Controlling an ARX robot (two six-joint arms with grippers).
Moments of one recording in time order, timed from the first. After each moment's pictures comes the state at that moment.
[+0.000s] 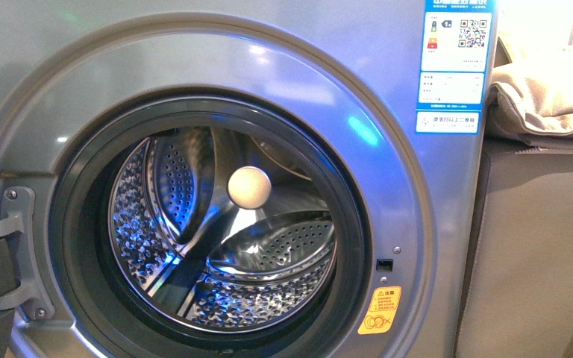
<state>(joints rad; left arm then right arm) 0.00 0.00 0.01 -0.01 0.00 0.00 -0.62 0.65 0.08 0.76 -0.87 0.31</state>
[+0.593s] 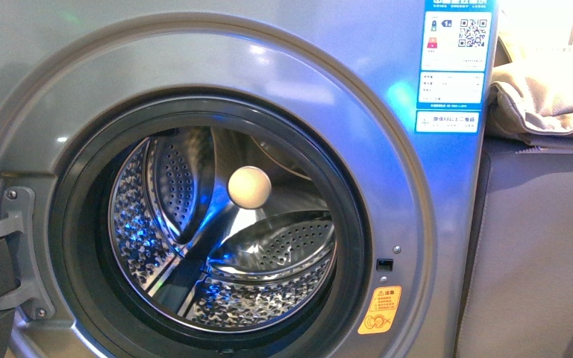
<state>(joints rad) 0.00 0.00 0.01 -0.01 0.00 0.00 -0.99 1.44 0.42 0.85 -0.86 0.10</state>
